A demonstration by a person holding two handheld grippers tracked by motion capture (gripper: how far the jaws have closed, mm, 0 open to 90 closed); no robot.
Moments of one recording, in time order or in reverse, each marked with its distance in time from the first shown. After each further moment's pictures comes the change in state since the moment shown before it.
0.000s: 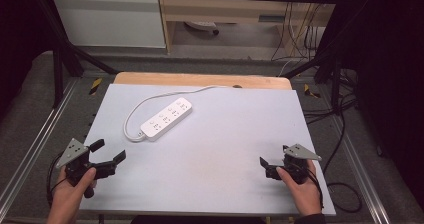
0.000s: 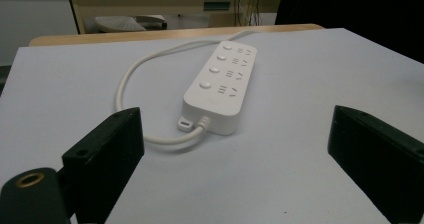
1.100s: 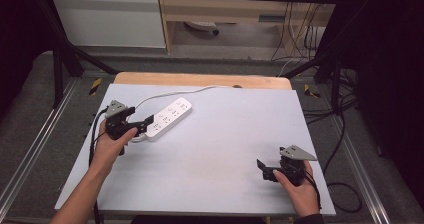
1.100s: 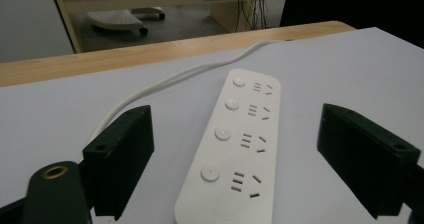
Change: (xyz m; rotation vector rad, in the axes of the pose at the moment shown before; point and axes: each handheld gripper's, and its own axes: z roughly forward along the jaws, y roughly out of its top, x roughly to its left) left arm 0.009 0.051 0.127 0.073 0.011 0.027; right arm 0.008 -0.001 0.003 0.028 0.018 -0.012
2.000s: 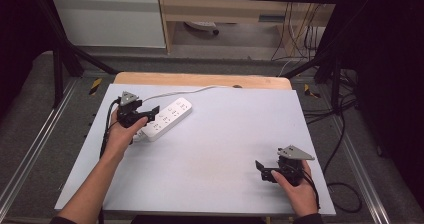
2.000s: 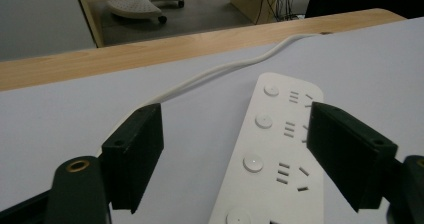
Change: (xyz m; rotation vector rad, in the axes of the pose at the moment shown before) left arm 0.006 0.010 0.045 0.057 0.089 0.009; right arm 0.001 -0.001 0.004 0.029 0.007 0.000
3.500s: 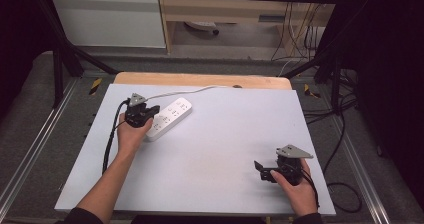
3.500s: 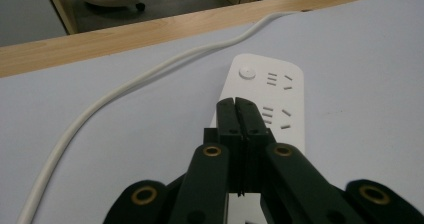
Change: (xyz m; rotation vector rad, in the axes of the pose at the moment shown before) left arm -0.010 -0.005 0.017 0.054 -0.075 0.043; right arm 0.002 0.004 0.000 0.024 0.014 0.007
